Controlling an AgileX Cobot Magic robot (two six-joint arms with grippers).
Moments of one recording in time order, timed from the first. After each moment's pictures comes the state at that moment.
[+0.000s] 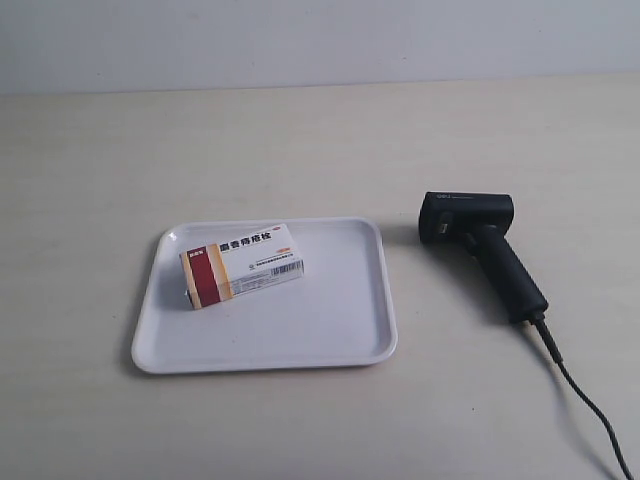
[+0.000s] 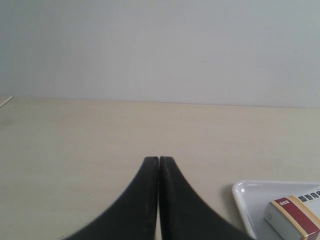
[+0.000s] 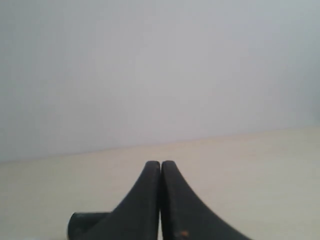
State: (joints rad) left arm -0.05 0.01 0.00 0.00 0.19 -0.05; right arm 0.17 0.04 -0.01 0.03 0.04 0.11
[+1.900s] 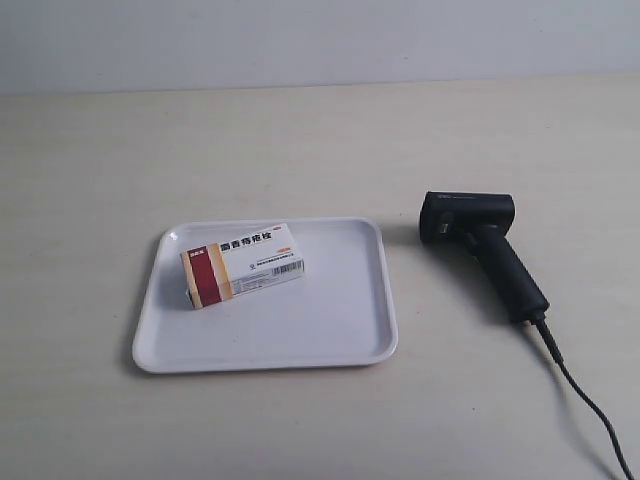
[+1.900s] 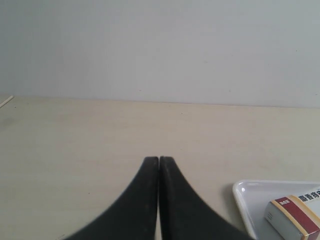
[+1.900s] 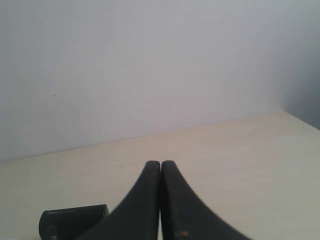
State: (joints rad) left arm -0.05 0.01 0.00 0.00 0.19 -0.05; right arm 0.07 0.01 -0.01 0.03 0.11 0.12
